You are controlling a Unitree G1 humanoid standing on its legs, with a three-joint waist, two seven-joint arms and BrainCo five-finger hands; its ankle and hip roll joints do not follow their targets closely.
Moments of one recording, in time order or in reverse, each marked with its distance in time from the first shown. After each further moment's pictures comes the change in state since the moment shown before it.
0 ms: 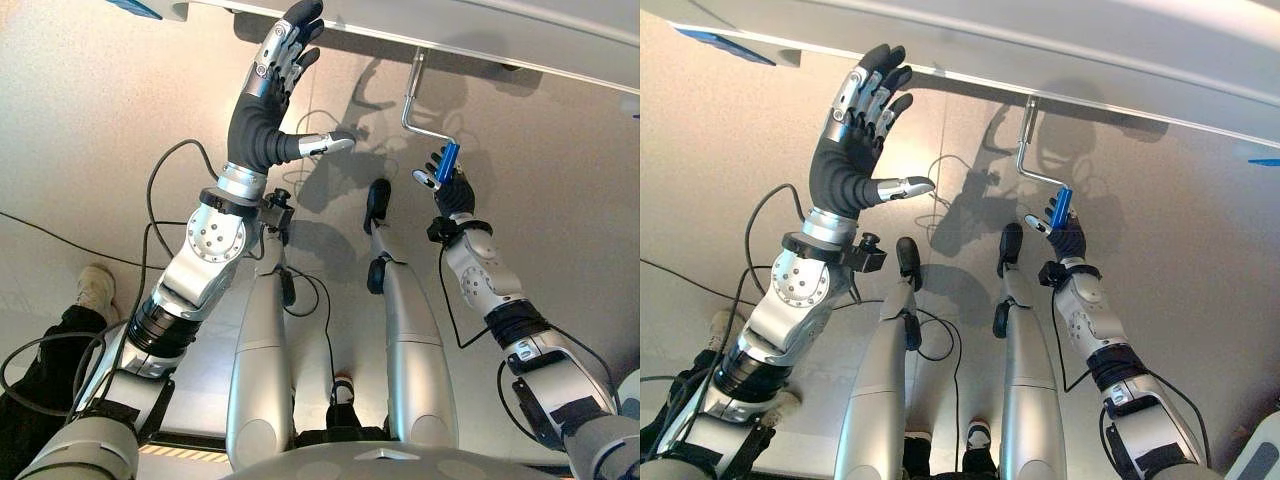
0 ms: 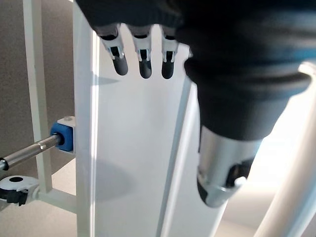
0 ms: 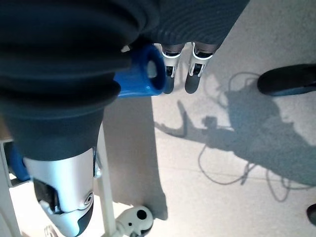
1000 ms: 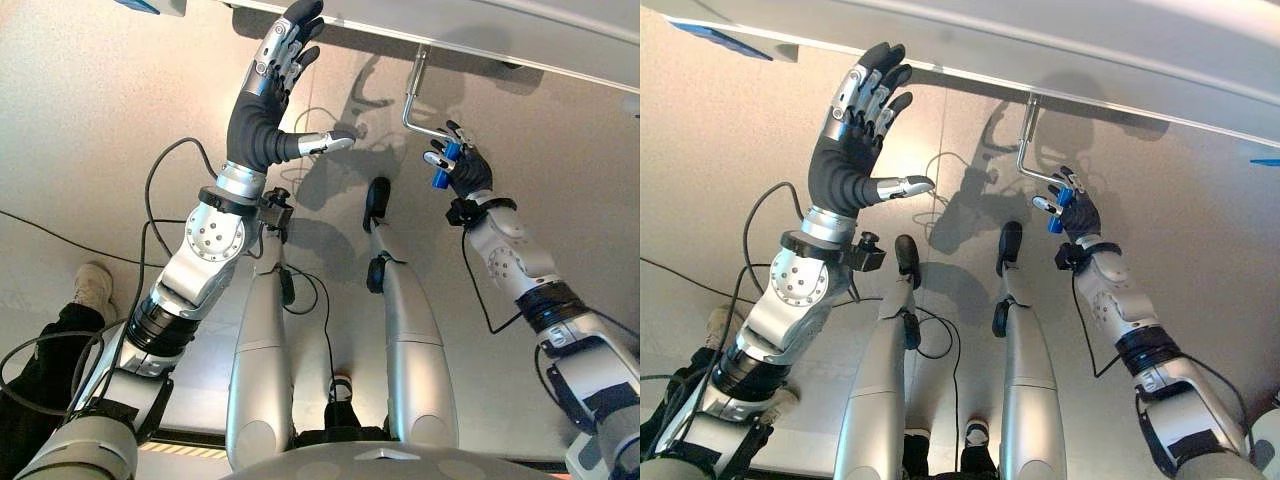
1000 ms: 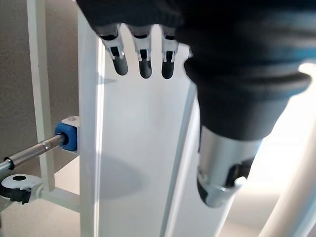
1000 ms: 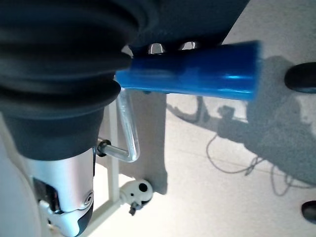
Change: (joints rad) left arm -0.005 0.042 -0.025 -0.001 -0.010 0.001 -0.008; right arm -0.154 -0.264 0.186 0.009 0.133 0.088 0.119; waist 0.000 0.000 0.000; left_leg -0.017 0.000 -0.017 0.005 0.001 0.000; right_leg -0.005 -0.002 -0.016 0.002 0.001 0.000
